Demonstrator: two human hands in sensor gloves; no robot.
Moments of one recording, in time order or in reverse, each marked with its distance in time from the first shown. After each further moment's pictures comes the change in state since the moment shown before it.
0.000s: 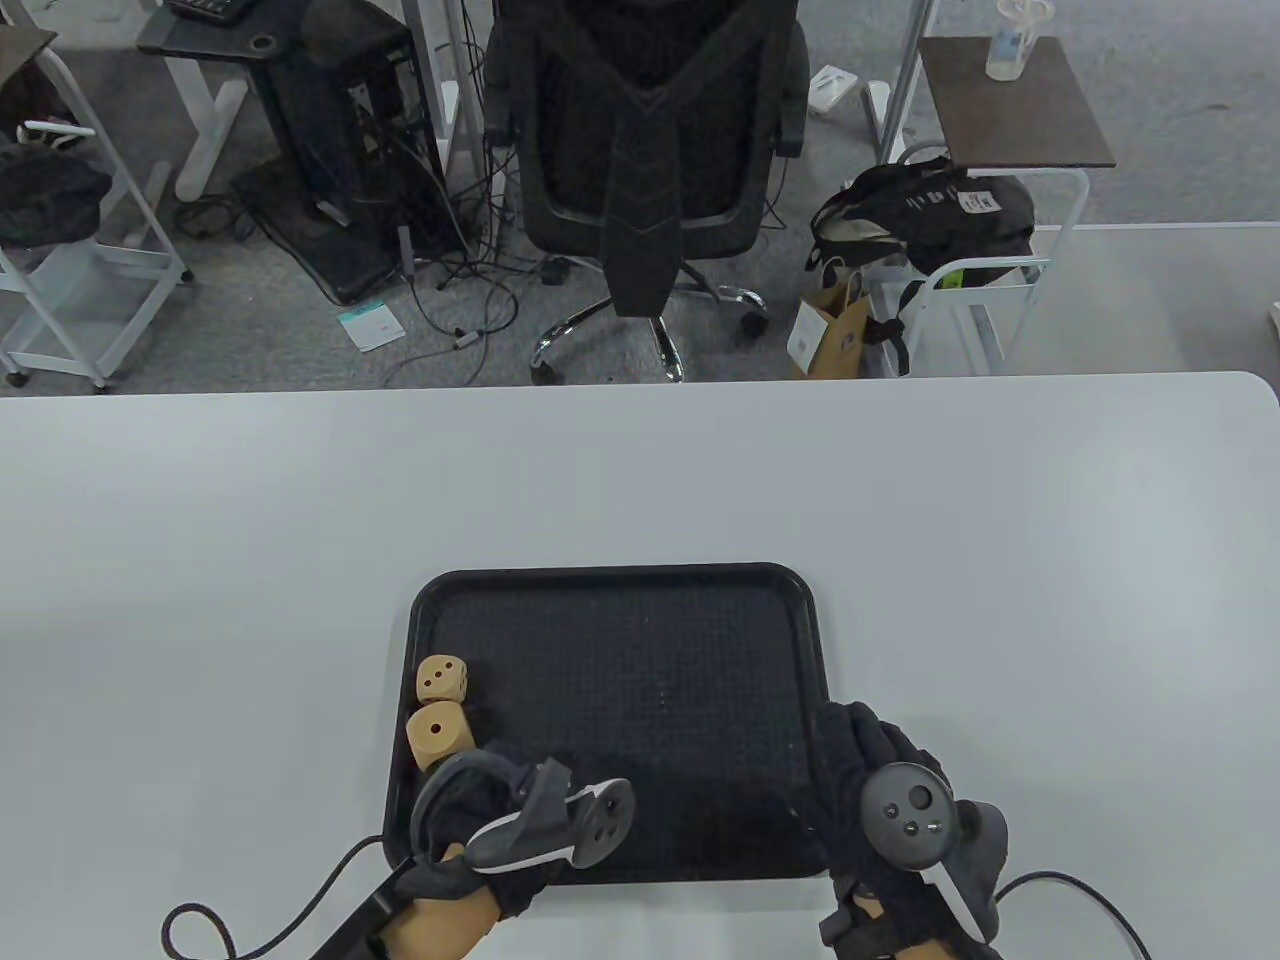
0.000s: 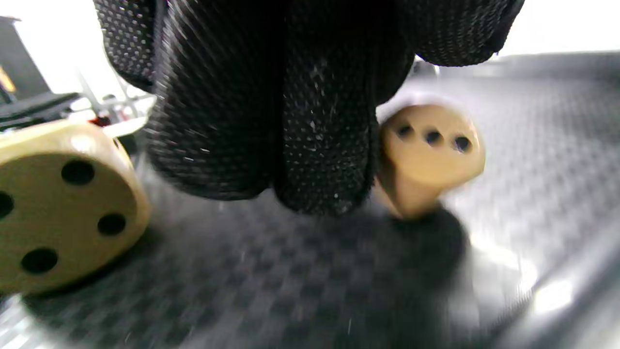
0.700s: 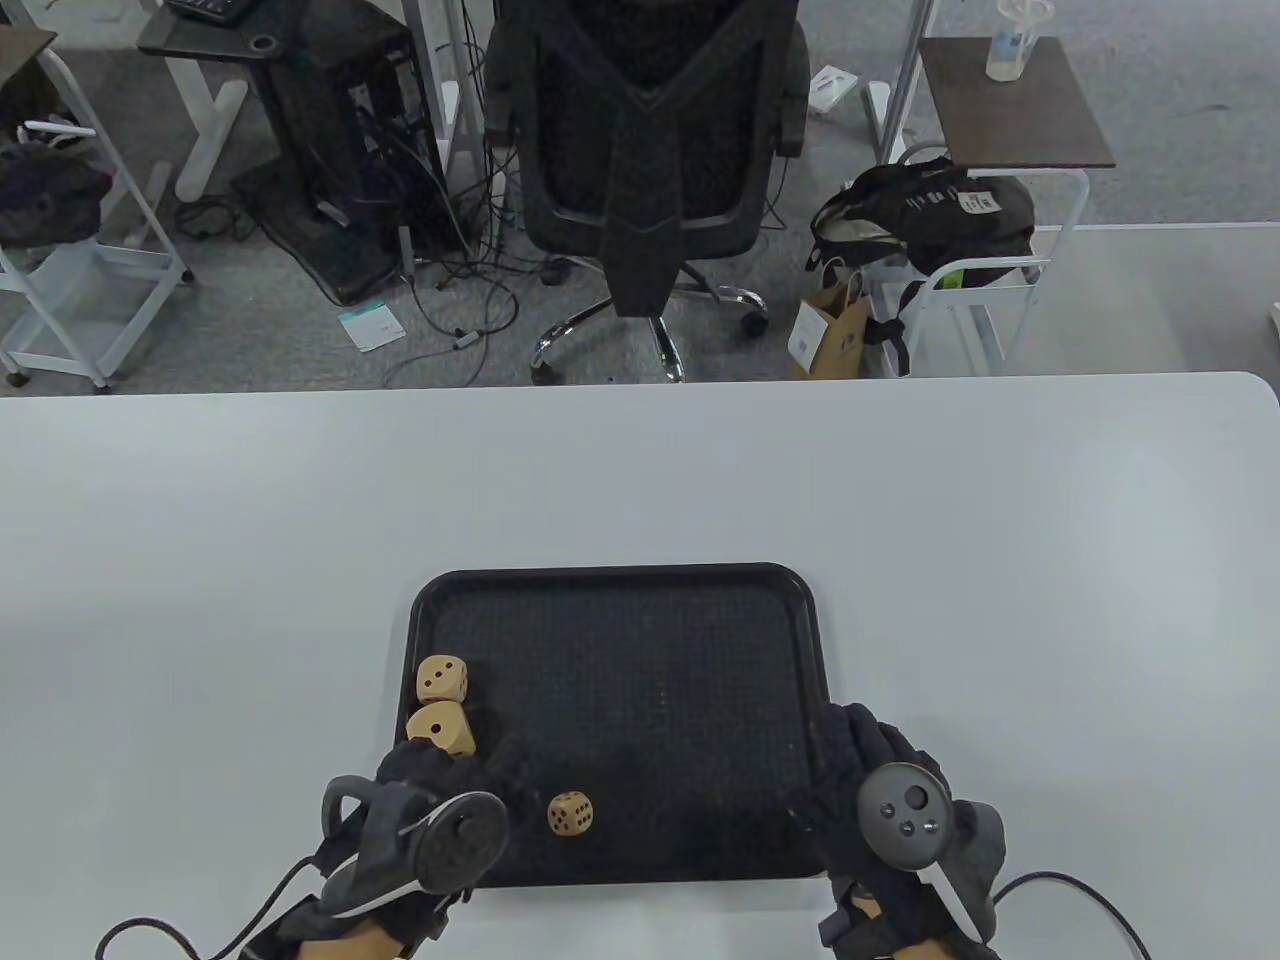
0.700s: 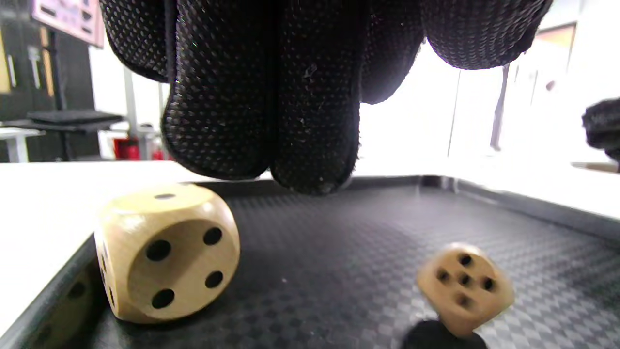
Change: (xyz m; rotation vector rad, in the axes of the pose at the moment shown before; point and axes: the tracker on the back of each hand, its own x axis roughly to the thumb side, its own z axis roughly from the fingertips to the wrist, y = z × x) left_hand -0.061 0.020 0.064 0.260 0.053 0.207; right_hand 0.001 0.001 0.000 0.003 0.000 0.014
